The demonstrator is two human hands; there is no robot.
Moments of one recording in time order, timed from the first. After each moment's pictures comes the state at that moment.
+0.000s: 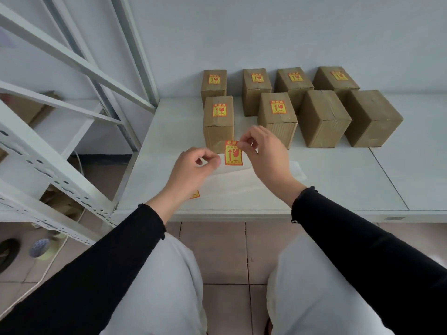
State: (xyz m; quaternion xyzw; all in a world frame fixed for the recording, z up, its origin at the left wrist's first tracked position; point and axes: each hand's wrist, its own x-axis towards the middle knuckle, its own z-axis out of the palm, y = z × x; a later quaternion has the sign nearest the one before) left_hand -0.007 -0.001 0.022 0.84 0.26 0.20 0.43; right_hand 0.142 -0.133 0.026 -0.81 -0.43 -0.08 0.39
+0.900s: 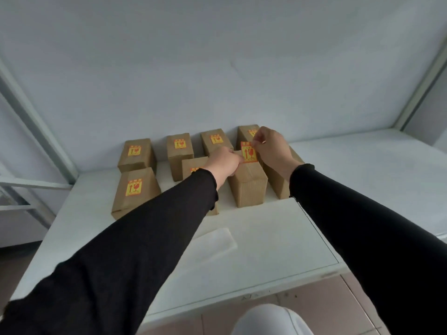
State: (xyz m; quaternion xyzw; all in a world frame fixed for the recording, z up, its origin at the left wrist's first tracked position) left_hand 0.310 -0.092 0.088 0.81 0.23 0.07 0.53; right_hand 0.403 -0.212 0.093 -0.90 -0.25 -0.07 0.36
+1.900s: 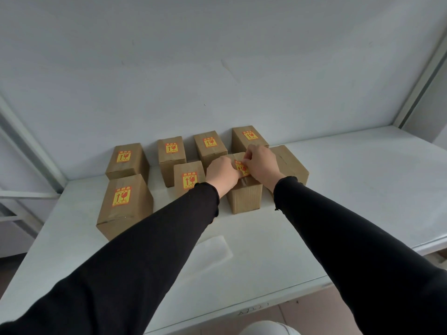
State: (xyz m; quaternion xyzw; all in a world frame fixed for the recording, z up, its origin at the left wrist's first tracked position) left_hand 0.325 -0.100 0.062 0.92 0.20 0.07 0.32; right_hand 0.418 -0.195 0.047 -0.92 -0.23 -0.06 0.30
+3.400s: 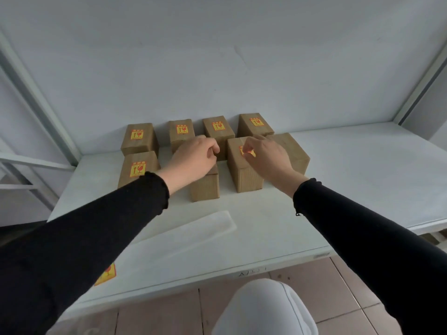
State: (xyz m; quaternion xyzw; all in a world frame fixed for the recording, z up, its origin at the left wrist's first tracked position) left_hand 0.218 -0.053 0.100 0.97 0.08 0.16 0.17; right_hand 0.335 -0.227 0.080 -0.90 -0.36 -0.13 0.18
